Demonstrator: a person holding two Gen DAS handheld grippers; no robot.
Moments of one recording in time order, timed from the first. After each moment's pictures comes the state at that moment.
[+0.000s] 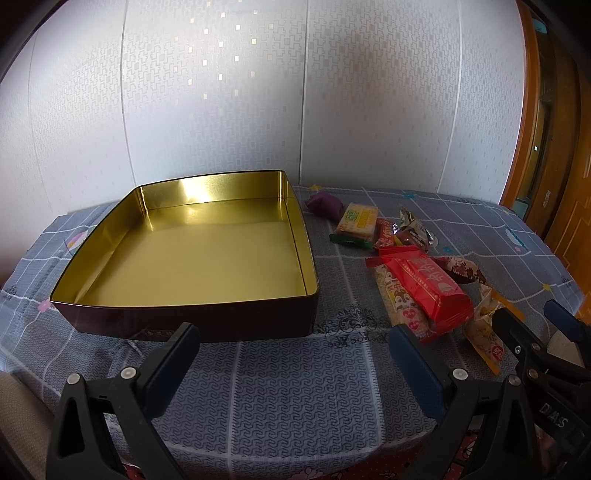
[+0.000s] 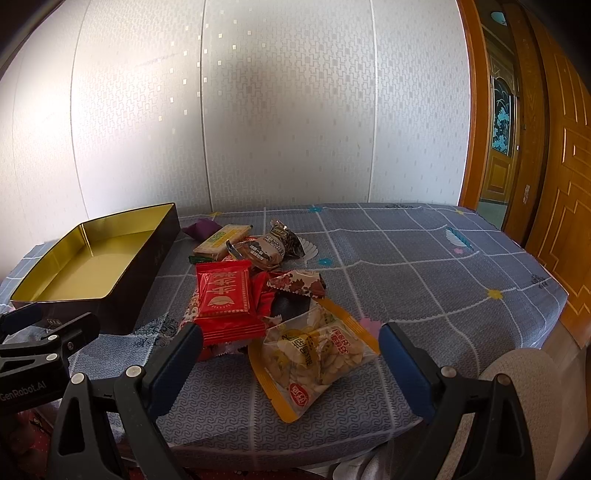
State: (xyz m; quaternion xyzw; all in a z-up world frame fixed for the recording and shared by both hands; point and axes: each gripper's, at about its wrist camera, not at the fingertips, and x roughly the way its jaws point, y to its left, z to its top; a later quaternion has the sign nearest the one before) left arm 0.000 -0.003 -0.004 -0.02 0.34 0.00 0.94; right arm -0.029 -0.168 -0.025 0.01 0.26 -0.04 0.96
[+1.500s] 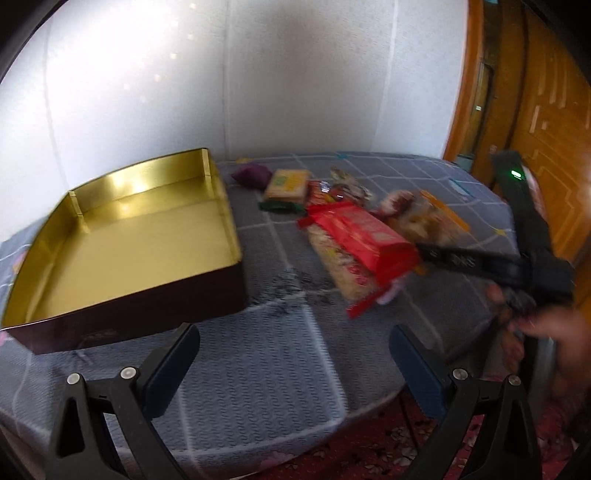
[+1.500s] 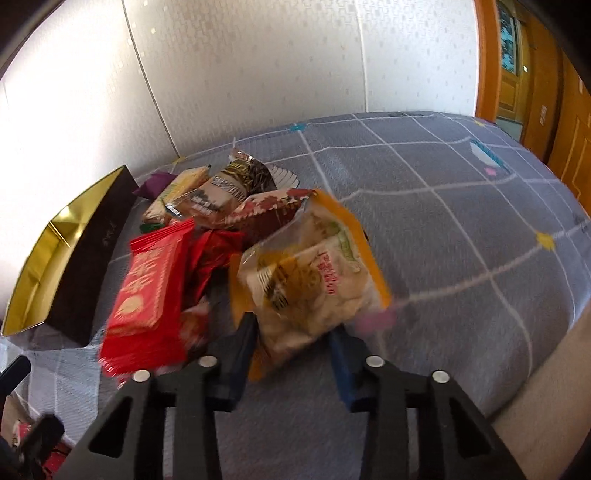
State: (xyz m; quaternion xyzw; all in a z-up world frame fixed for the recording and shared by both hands) left arm 0.004 -0.026 -0.017 0.01 0.38 -0.14 0.91; right arm 0.062 -0.224 -0.063 0.09 0.41 -0.02 0.91
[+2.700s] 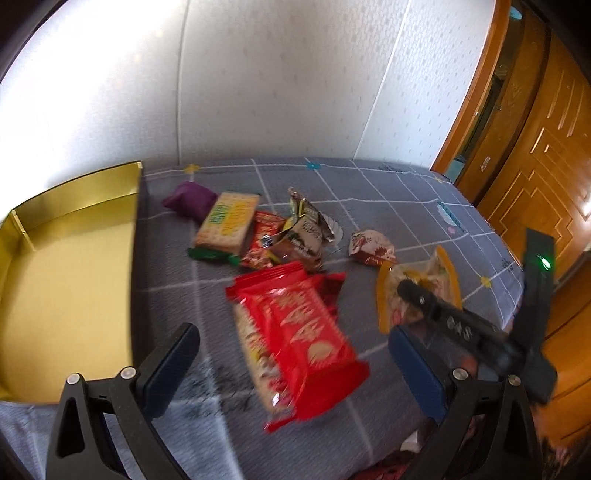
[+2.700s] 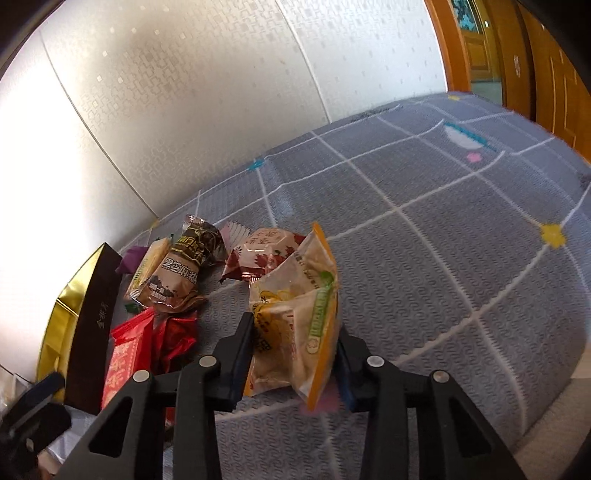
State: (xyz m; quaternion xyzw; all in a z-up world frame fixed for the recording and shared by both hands) left arm 0.097 -0.093 0.011 -0.03 0.43 -0.17 0.88; right arm 0.077 -0.285 -0.057 0.20 0.37 -0.03 0.91
